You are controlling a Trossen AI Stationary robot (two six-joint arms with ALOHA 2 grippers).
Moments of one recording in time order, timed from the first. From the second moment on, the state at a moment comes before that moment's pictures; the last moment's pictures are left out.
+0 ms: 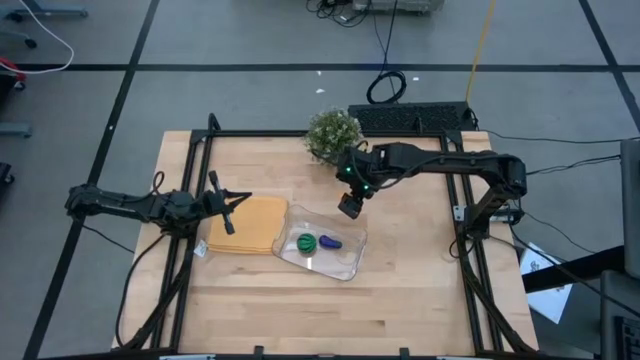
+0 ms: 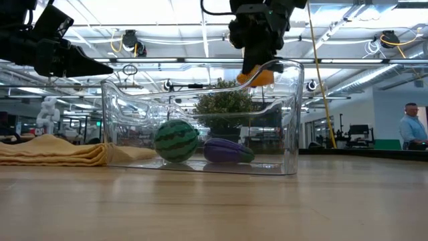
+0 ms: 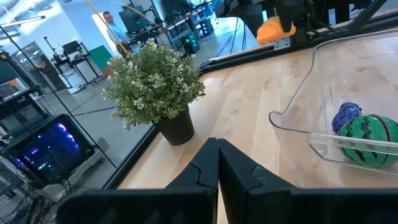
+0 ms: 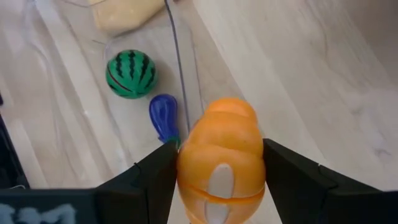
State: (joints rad) left arm -0.14 0.24 0.11 0.00 -0.50 0.29; right arm -0.18 1.68 1.46 -0.92 -0.19 0.40
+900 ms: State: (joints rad) left arm -0.13 0.24 0.11 0.00 -0.50 0.29; right arm -0.05 1.68 1.55 -0.93 -0.10 0.17
